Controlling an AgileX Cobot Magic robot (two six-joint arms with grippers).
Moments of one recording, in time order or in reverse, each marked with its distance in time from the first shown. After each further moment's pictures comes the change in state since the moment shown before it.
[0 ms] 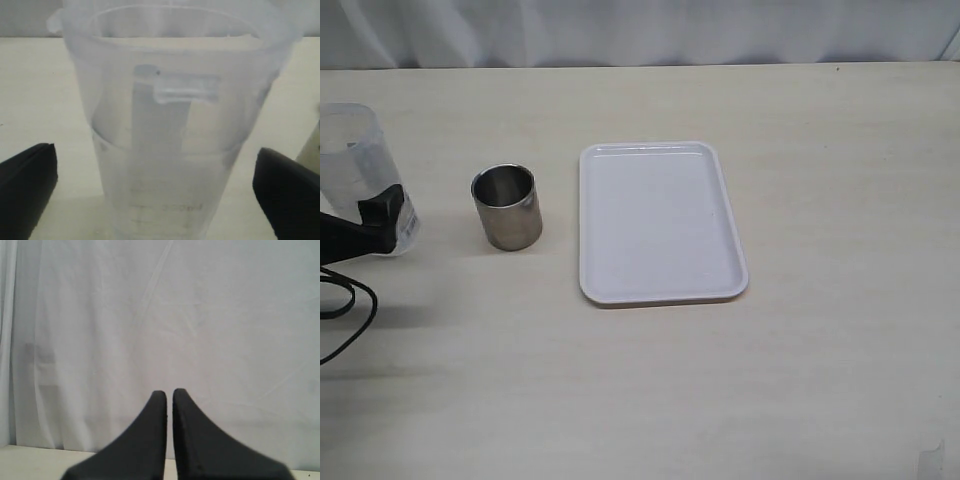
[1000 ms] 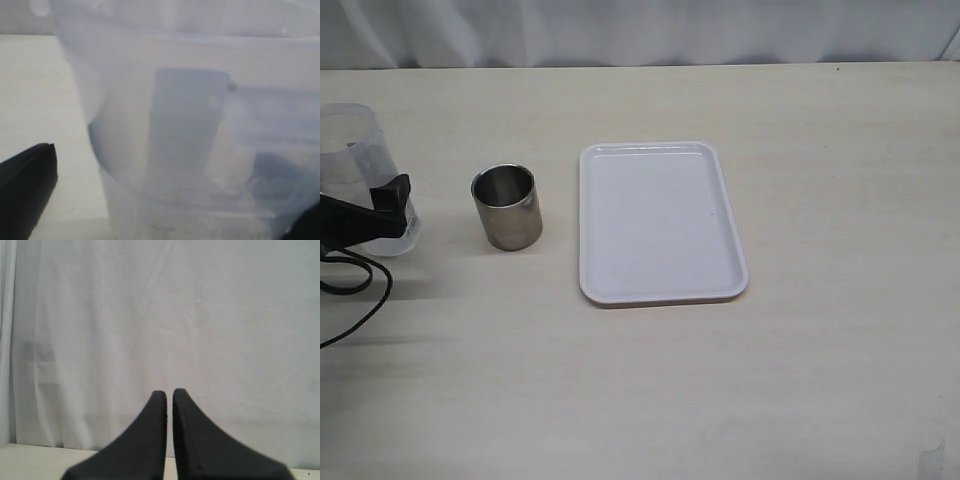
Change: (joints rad) left arm 0.000 0.120 -0.110 -0.031 -0.017 0.000; right arm 0.000 0.000 0.000 -0.004 0.004 0.002
